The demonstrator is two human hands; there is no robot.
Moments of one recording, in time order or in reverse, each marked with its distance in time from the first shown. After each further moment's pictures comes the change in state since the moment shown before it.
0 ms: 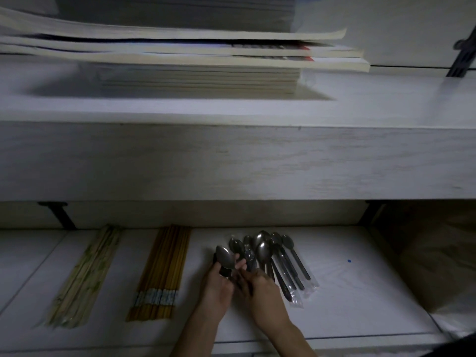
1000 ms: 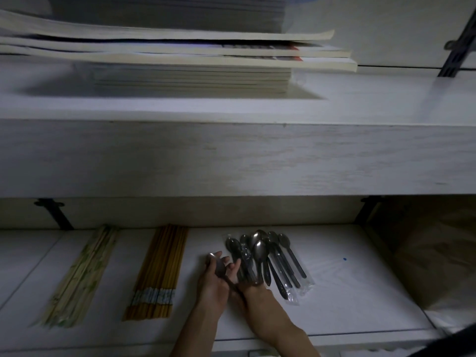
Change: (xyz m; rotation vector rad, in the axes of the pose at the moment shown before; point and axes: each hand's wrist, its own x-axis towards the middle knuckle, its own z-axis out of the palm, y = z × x) left_hand -0.004 -0.005 0.002 -0.121 0.017 0.125; right_hand -0.014 0.011 -0.003 0.027 -0.222 -0.028
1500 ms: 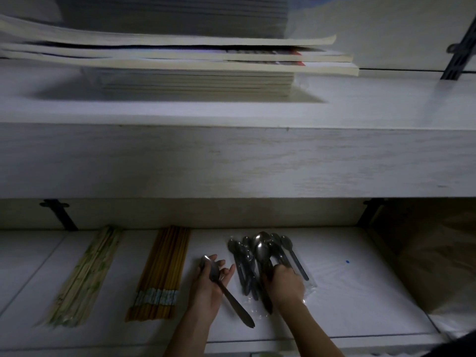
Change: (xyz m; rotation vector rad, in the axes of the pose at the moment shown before) left_hand -0.014 0.017 -0.004 0.081 0.040 0.046; right_hand 0.043 0.049 -0.011 -0.191 0.223 0.430
